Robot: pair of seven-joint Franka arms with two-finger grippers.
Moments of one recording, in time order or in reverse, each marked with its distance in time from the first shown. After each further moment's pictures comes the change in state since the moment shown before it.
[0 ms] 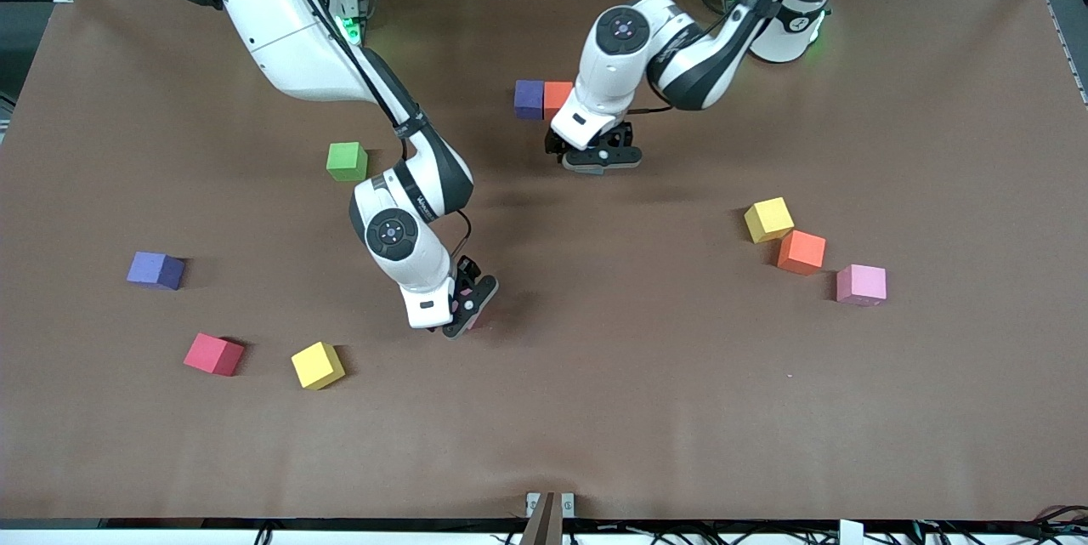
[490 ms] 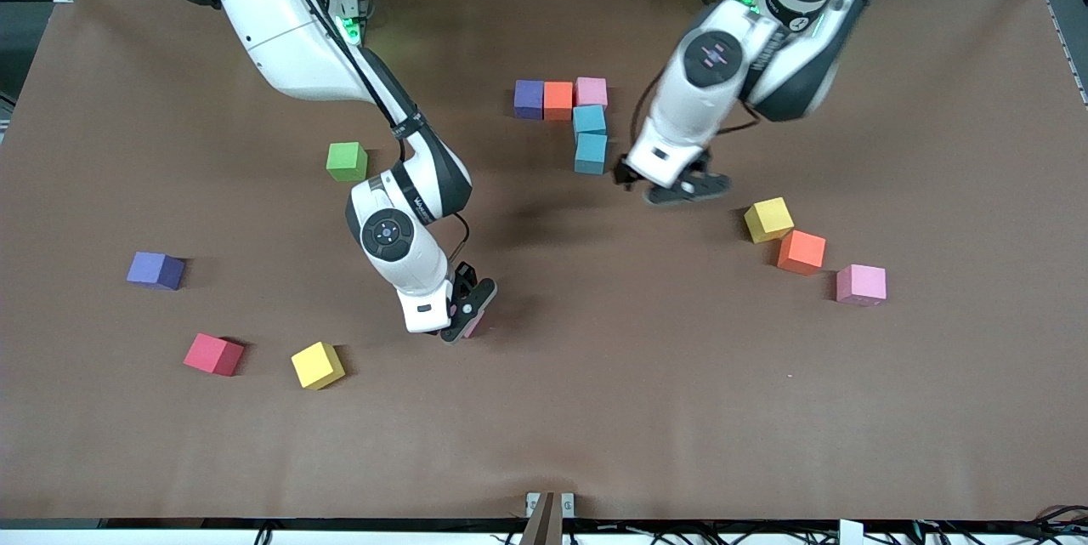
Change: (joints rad) left arm 0.260 -0.069 0.006 0.082 0.002 -0.323 0.154; right arm 0.002 -0.008 -0.005 0.026 0.000 -0.001 -0.005
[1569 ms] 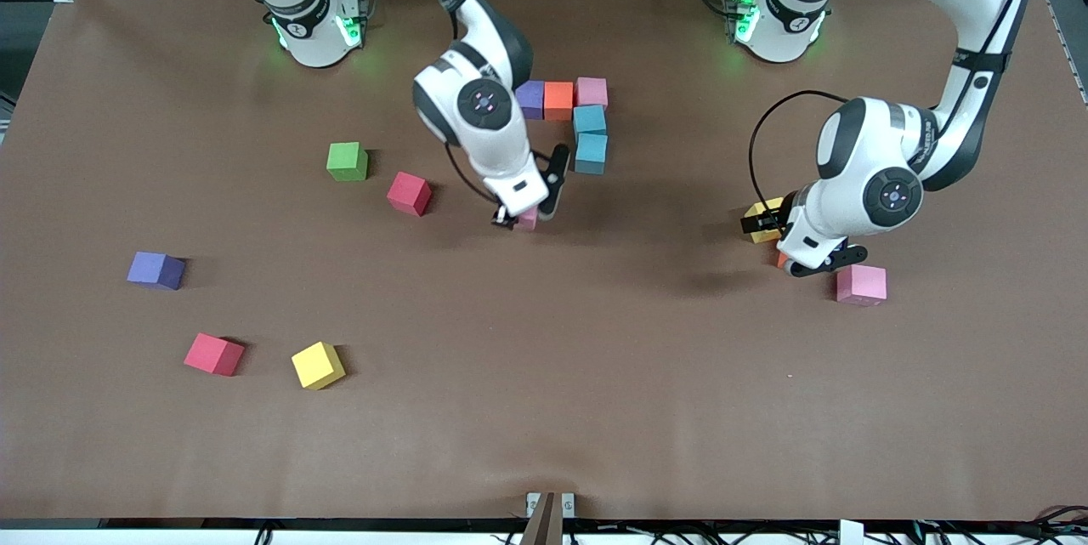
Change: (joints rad) left arm 0.360 0.157 0.003 0.002 0.001 -0.079 0.322; right arm 0.306 -0.278 0.009 -0.251 0.000 -0.147 -0.106
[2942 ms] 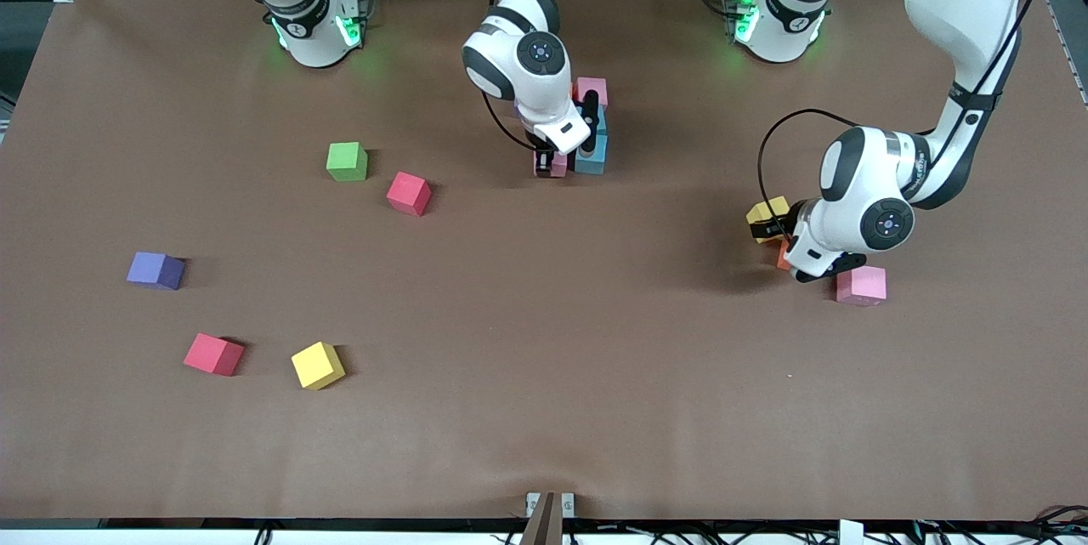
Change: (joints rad) left arm 0.073 0.102 -0.006 -0.041 0.064 0.063 0.000; right arm 0.185 0.038 0.003 -0.135 0.002 0.148 0.043
